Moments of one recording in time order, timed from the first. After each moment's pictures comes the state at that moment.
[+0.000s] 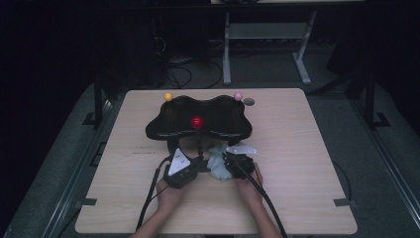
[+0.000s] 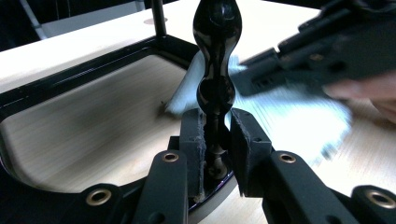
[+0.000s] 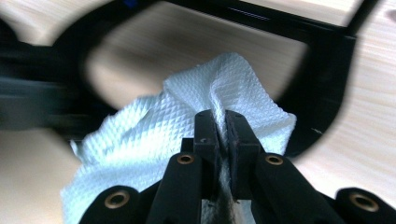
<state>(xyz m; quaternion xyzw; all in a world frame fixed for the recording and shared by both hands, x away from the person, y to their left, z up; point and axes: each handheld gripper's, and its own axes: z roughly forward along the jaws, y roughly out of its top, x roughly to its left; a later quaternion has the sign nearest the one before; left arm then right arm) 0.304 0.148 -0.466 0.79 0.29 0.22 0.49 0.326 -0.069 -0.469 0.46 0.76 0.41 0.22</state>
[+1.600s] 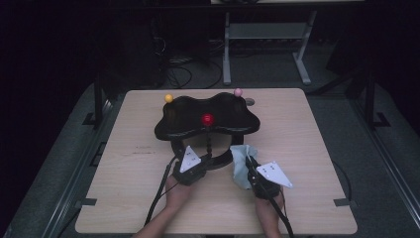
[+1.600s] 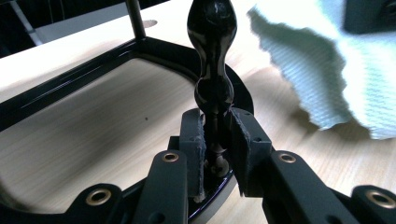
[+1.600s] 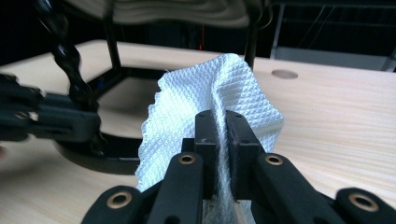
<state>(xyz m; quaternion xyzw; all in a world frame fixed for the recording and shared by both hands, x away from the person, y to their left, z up) 0.313 0.122 -0.465 0.80 0.28 0.22 0.49 0.253 -0.126 -0.456 0.47 0.64 0.50 0.34</state>
